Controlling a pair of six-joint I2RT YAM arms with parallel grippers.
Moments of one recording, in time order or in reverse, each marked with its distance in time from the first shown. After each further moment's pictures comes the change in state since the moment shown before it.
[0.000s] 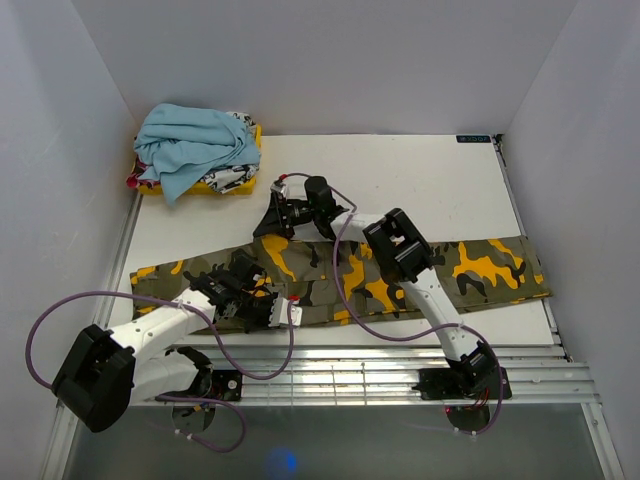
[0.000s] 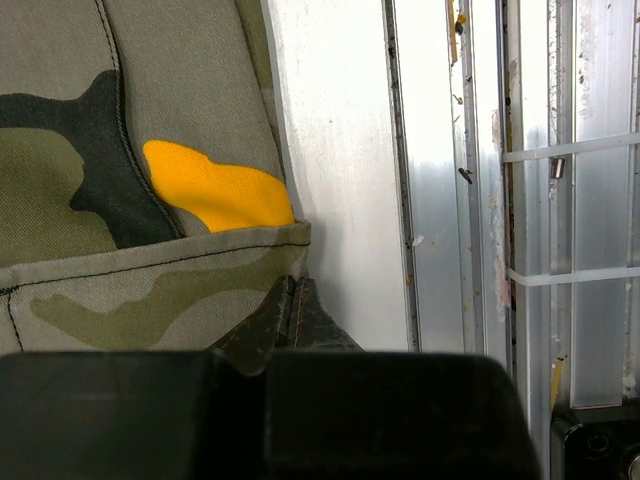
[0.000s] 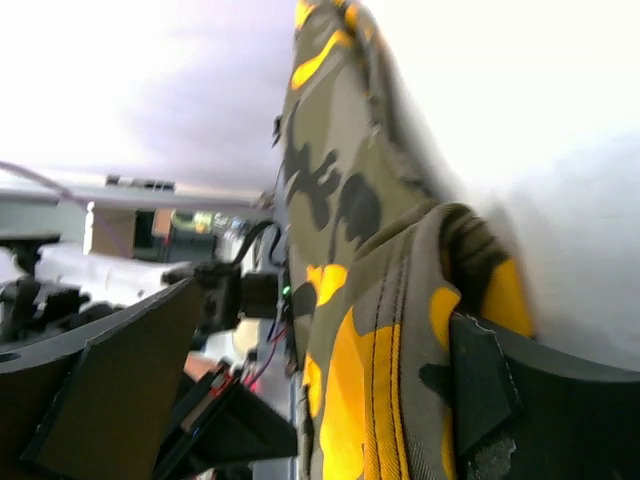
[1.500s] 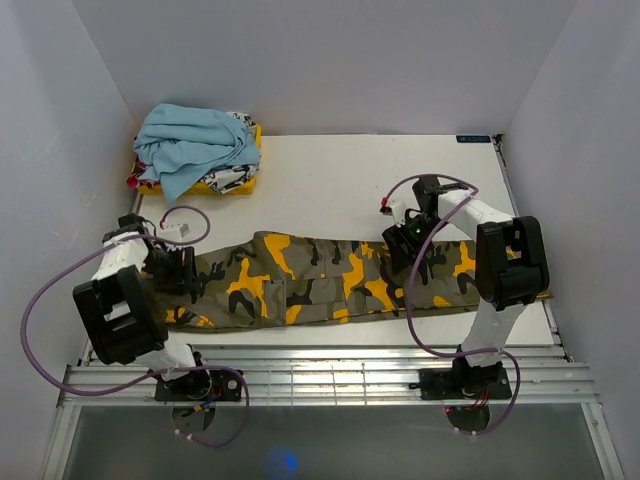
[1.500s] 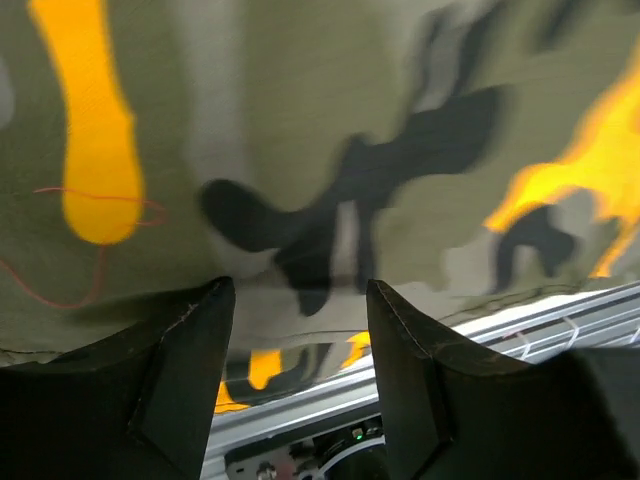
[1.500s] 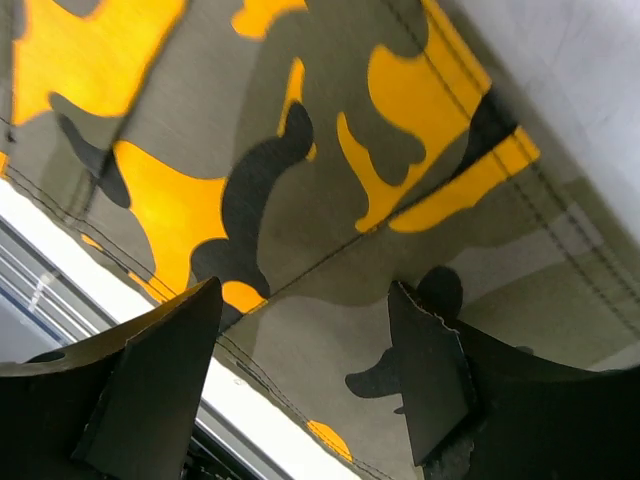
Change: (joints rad) left arm 1.004 0.351 0.447 -0.373 -0.155 -0.597; right arm -0.463 -0.798 -0.605 -1.540 0.675 -1.684
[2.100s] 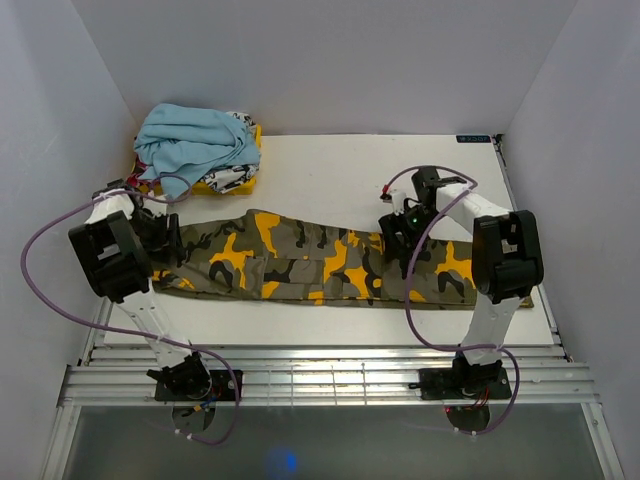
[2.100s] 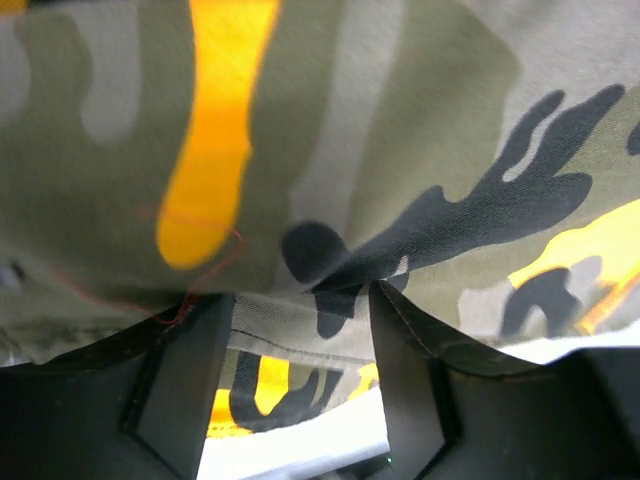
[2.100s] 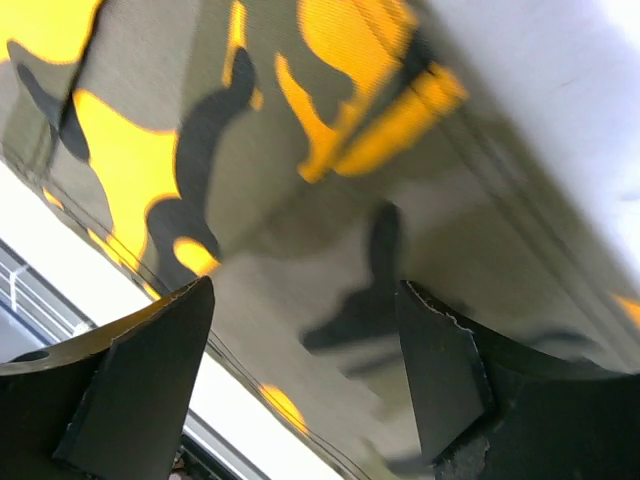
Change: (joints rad) left arm 0.064 0.560 0.542 -0.132 -0.051 -0.027; right arm -0.009 0.066 0.053 0.055 -0.027 0.111
